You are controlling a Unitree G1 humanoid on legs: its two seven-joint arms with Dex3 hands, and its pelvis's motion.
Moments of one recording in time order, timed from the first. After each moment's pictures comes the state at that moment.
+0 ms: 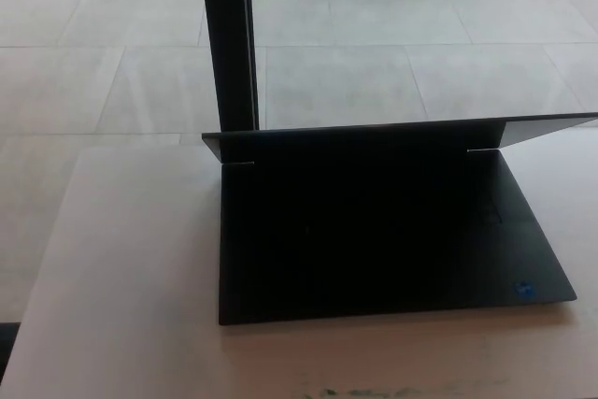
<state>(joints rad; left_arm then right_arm) 0.47 0.33 0.48 0.25 -0.16 0.10 -0.15 0.18 -0.50 -0.56 0.83 0.11 -0.16 0.06</state>
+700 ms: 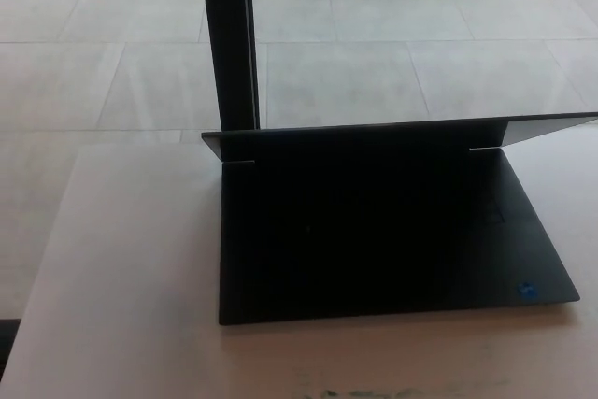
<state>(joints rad) 0.55 0.29 0.71 -0.02 -0.41 0.16 -0.20 -0.30 -0.75 -0.66 0.39 0.21 -0.16 0.07</state>
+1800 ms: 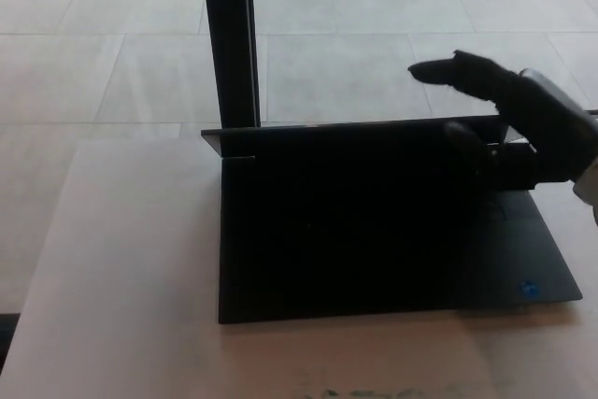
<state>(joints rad) 0.59 0.32 0.70 -0.04 -0.48 0.19 -0.28 -0.67 -0.63 0.36 0.22 -0.14 -0.02 0.19</state>
